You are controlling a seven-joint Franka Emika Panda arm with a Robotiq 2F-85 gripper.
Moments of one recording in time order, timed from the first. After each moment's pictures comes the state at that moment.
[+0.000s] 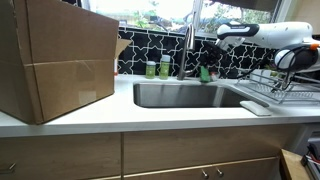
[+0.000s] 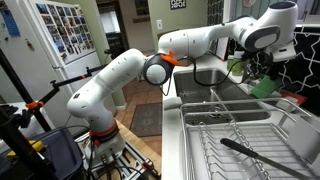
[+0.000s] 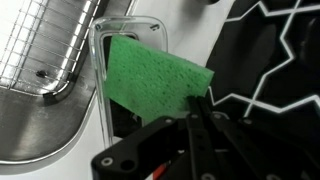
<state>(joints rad) -0.73 1.04 -0.12 -0.53 0.39 1.91 1.07</state>
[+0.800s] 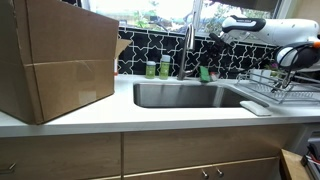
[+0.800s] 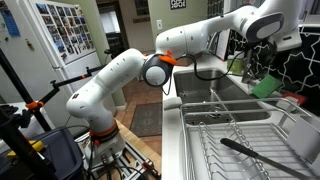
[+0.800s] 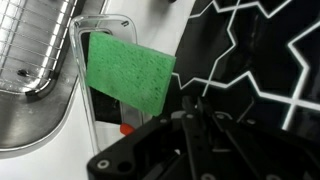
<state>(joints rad) -0.77 1.03 -0.05 -0.45 0.37 1.91 1.10</state>
